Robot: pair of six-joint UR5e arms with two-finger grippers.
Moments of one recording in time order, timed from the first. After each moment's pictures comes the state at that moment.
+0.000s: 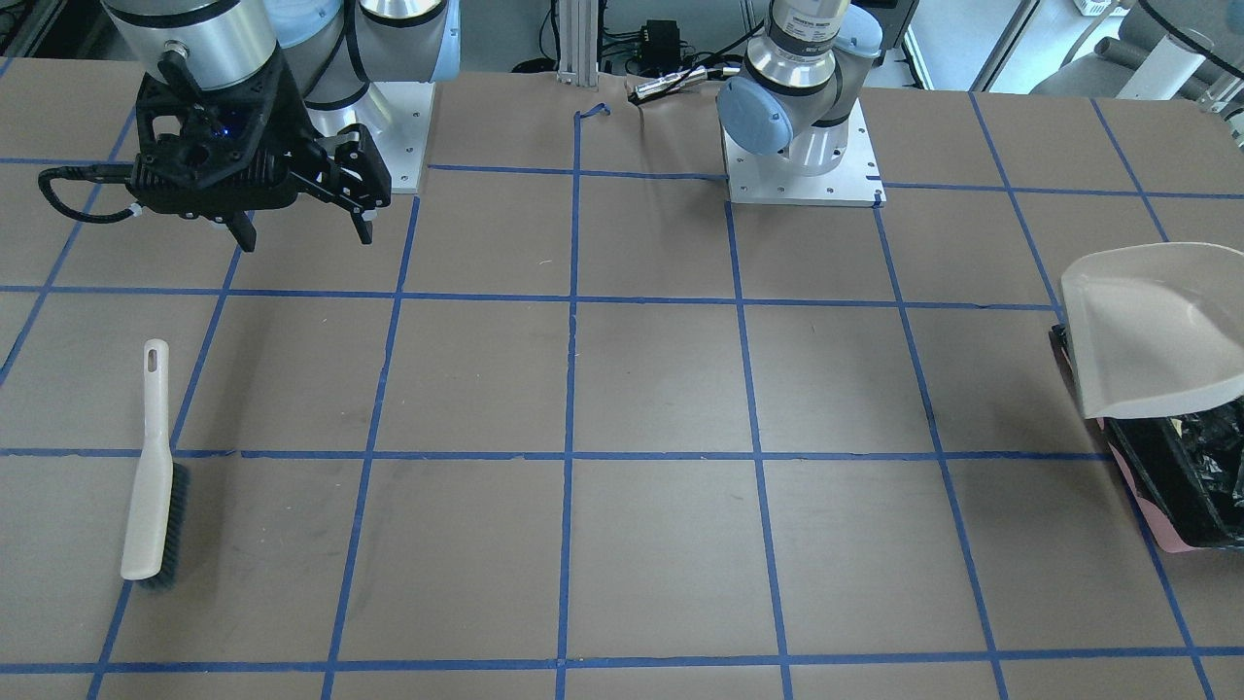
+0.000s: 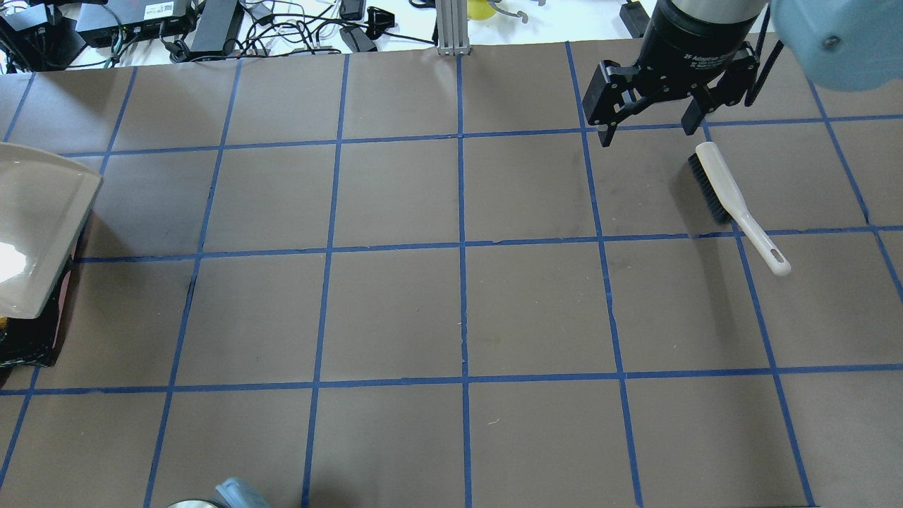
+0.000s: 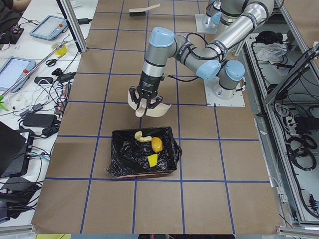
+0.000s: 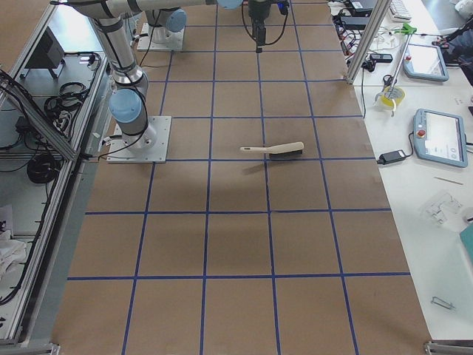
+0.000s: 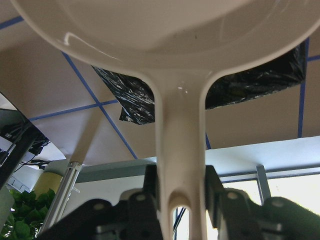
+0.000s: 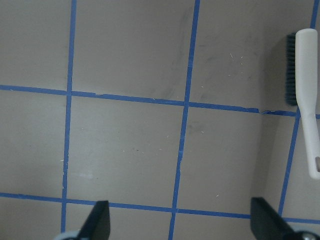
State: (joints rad) left arm -0.84 -1.63 -1.66 -0.99 1.66 2.57; right arm 1.63 -1.53 1.46 -1.52 -1.57 -0.04
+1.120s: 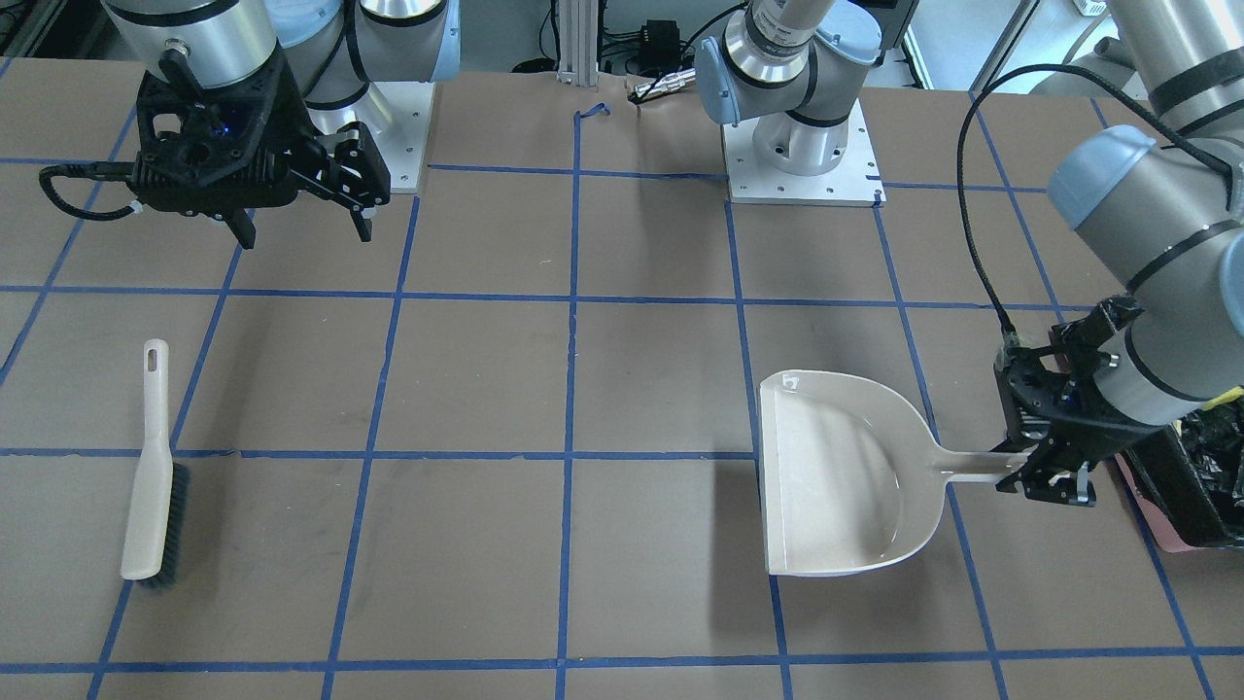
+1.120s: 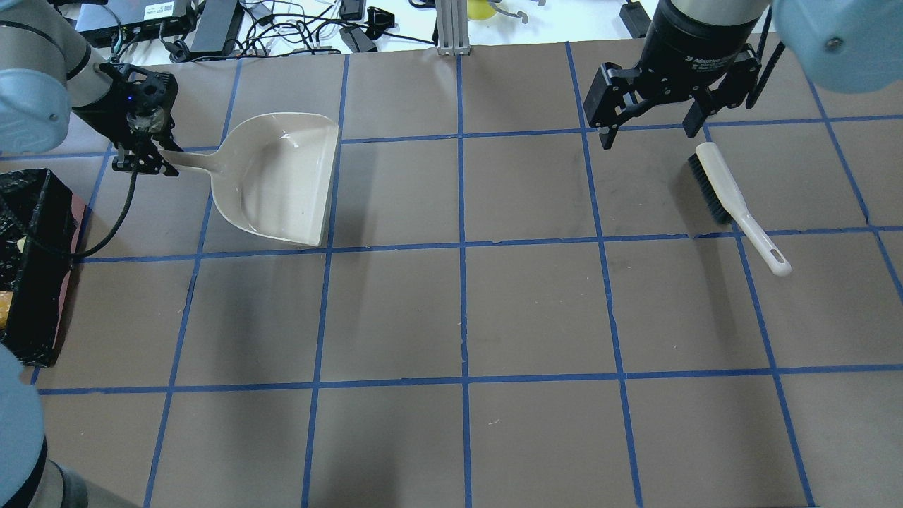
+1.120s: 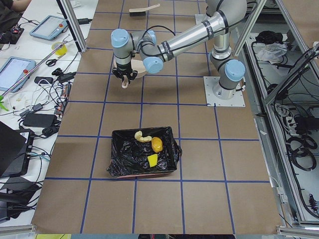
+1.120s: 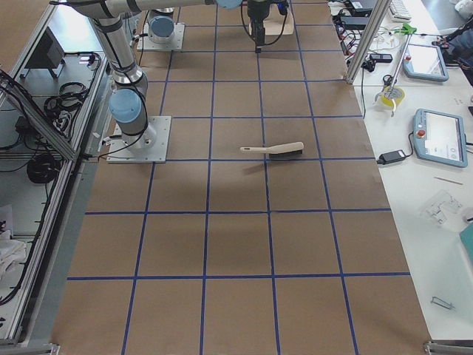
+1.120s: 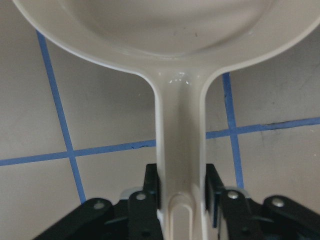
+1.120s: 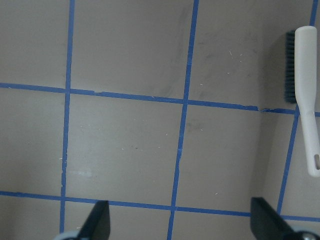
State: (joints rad) left arm -1.24 -1.95 -1.52 -1.25 1.52 1.98; right arm 1.63 -1.54 1.46 -1.52 -1.58 -0.05
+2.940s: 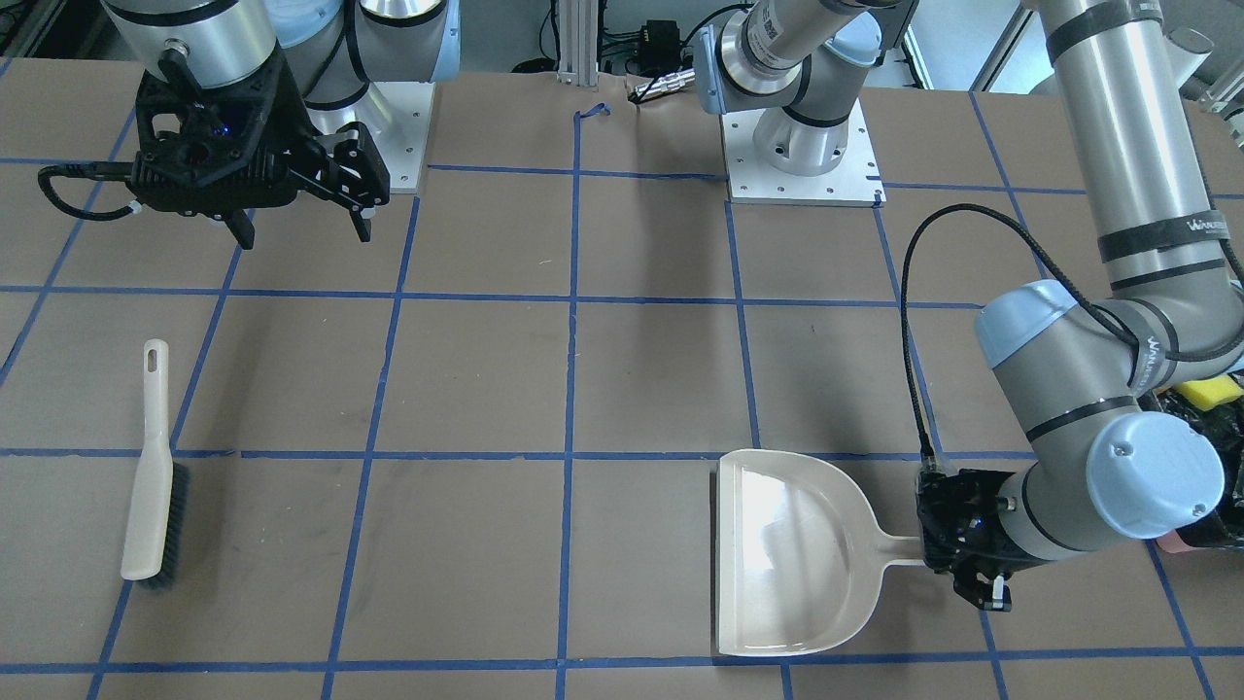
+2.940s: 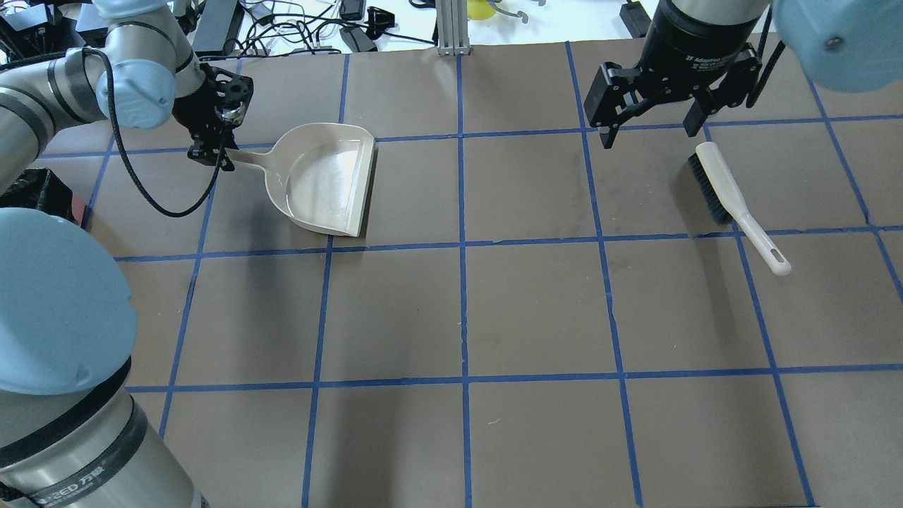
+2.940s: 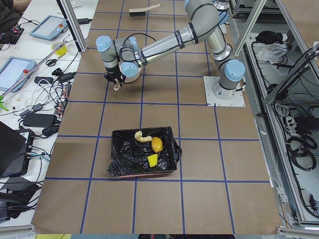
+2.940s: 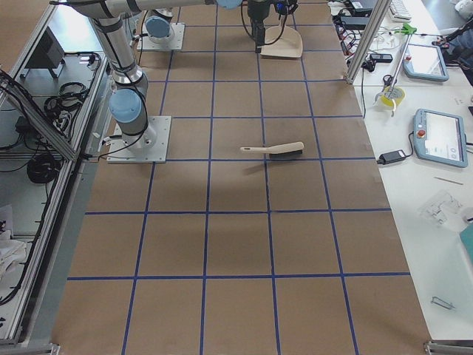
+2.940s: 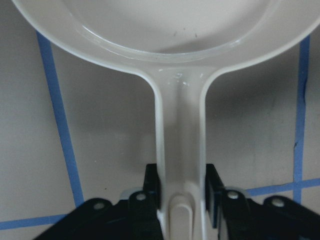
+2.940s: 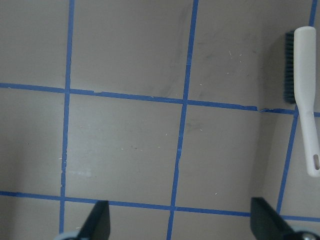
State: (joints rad) left arm -1.36 -2.17 -1.37 -1.21 1.62 1.87; right arm 1.63 -1.54 1.46 -1.52 -1.58 -0.05
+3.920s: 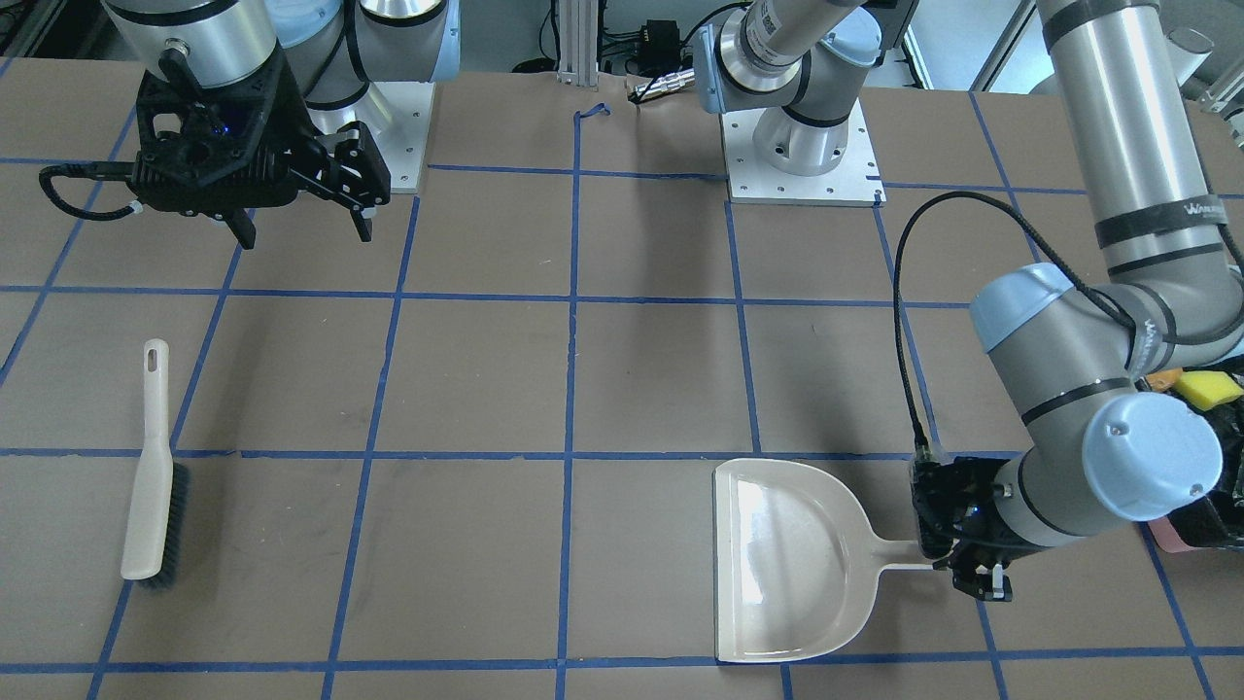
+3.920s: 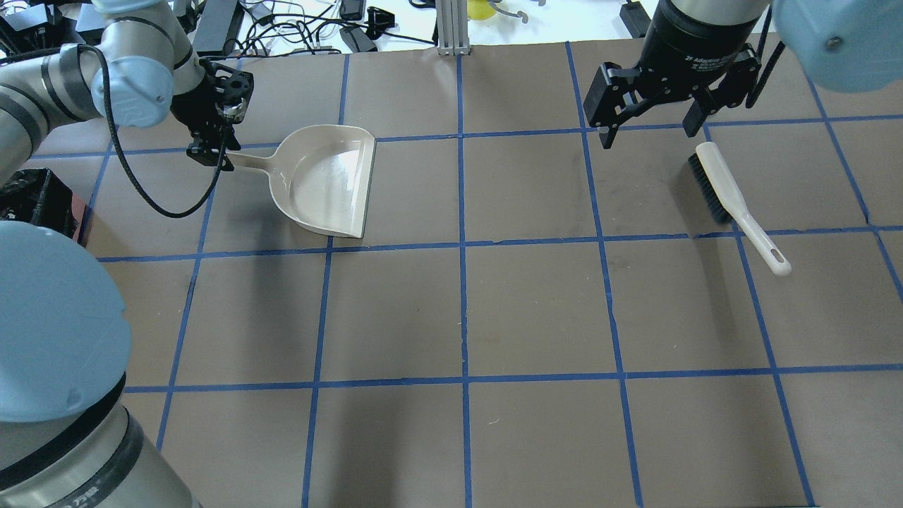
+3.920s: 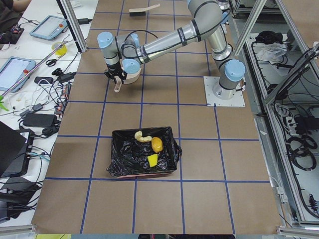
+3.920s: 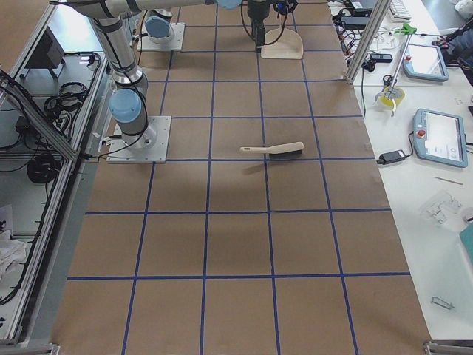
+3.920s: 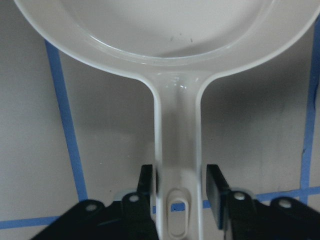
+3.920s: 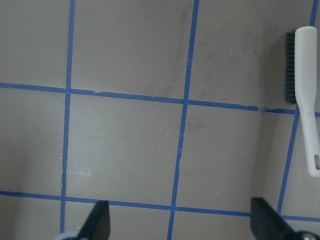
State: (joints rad) left arm -1.37 -2.11 -1.39 -1.27 1.62 1.82; right arm 1.63 -1.54 1.46 -1.52 -1.57 -0.05
